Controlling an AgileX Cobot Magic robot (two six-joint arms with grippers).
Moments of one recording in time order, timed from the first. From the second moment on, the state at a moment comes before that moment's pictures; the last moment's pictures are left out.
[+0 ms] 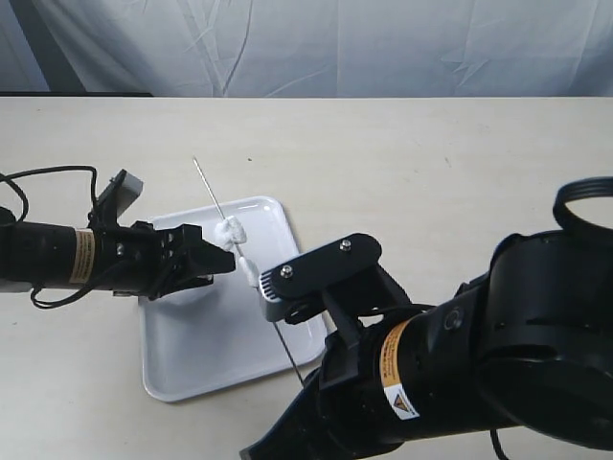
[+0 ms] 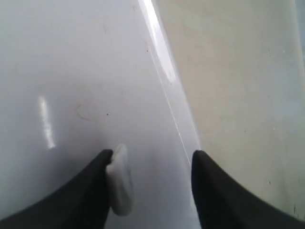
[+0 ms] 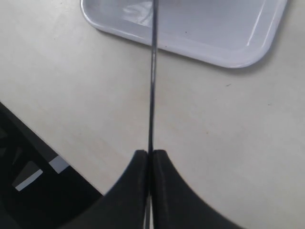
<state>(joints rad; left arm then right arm) -0.14 1.90 -0.62 1.28 -0.83 -1.61 1.17 1.39 -0.74 -0.04 0.52 0.58</state>
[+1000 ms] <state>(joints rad) -0.02 1.77 -0.62 1.22 -0.95 -1.57 1.17 1.39 -0.74 -0.05 0.50 0.59</state>
